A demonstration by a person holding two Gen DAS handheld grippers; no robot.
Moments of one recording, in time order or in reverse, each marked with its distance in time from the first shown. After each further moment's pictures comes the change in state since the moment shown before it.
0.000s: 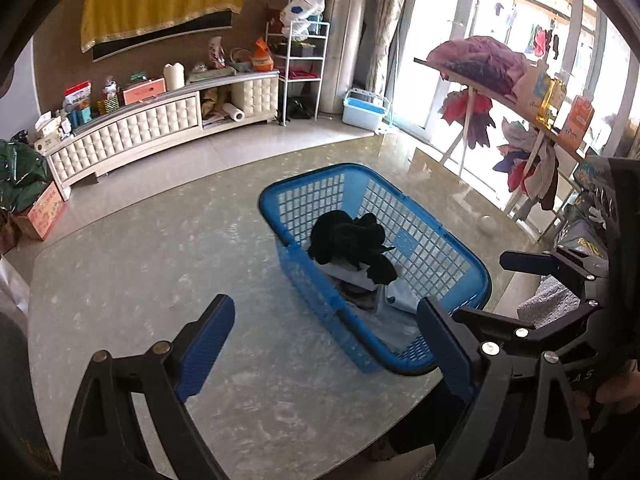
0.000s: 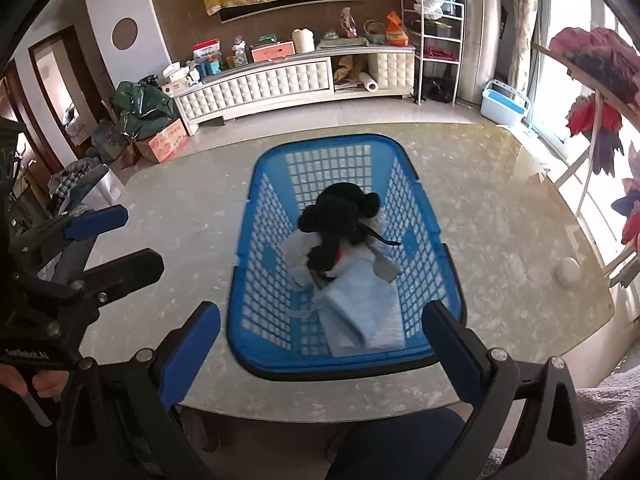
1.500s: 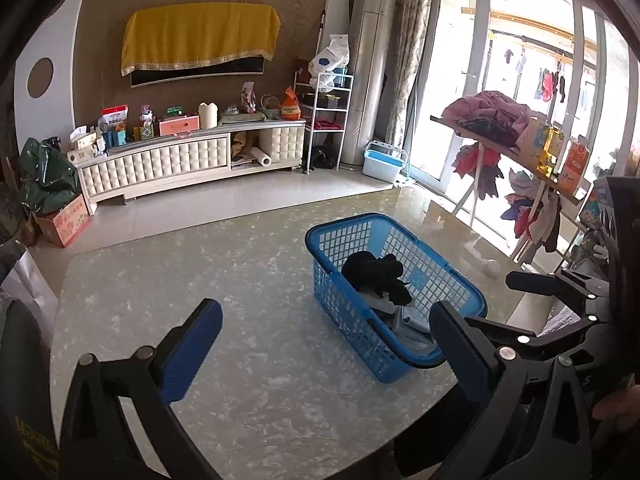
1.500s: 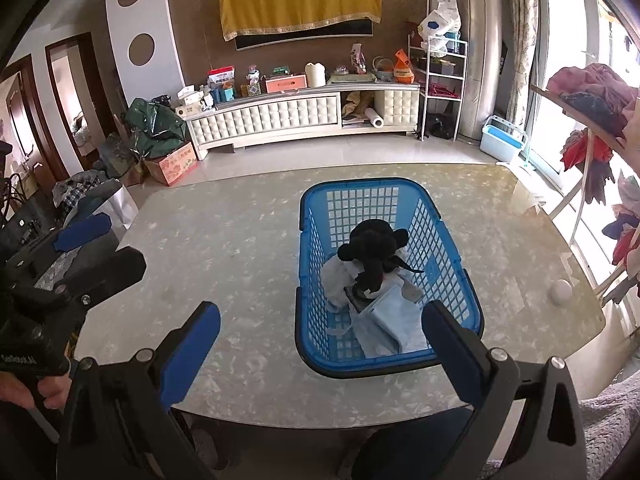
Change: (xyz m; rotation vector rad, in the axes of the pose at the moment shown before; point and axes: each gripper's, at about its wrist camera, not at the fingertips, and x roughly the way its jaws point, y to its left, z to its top) left arm -0.071 0.024 -0.018 -0.056 -0.195 0.063; right arm -0.024 0.045 -0.005 -0.024 -0.131 -0.020
